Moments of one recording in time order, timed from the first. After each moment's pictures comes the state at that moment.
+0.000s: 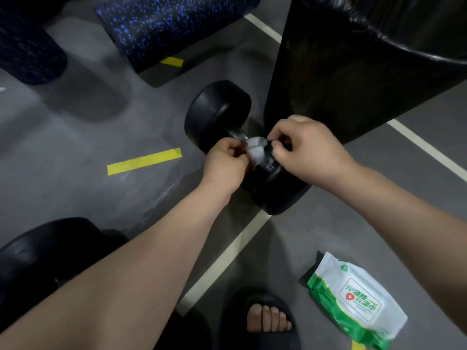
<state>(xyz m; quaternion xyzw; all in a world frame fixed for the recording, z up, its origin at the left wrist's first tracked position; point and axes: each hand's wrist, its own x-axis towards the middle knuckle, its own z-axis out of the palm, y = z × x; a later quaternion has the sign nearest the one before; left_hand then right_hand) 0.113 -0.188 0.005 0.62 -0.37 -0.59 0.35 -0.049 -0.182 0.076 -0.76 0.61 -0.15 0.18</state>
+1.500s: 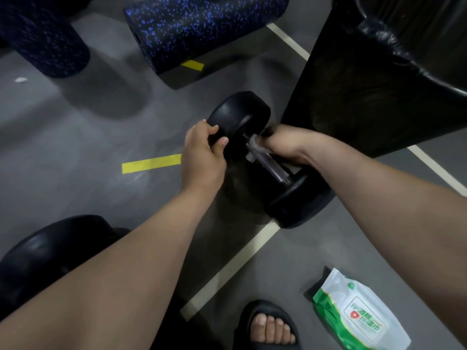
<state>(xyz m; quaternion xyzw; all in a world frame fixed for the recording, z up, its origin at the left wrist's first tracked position) 0.185 -0.212 0.004 0.69 -0.55 -0.25 0.41 0.001 -0.269 0.038 -0.54 0.64 -0.04 0.54</state>
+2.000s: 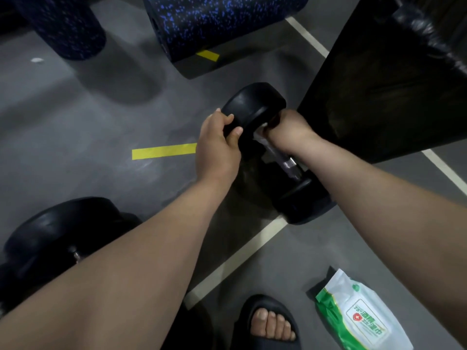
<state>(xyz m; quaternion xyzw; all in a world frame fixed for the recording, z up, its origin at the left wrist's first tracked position) 0.176 -0.208 0.000 0.68 -0.54 -0.24 0.43 0.023 -0.274 0.029 -0.60 0.72 -0.07 0.35</state>
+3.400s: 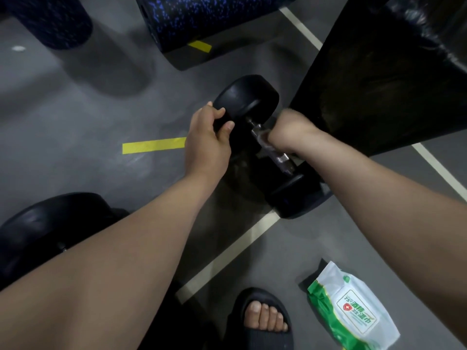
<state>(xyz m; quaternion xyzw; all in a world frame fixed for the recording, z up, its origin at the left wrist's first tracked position) 0.182 -0.204 0.003 0.67 -0.55 -0.27 0.43 0.021 -0.262 0.050 -0.62 0.73 0.08 0.28</state>
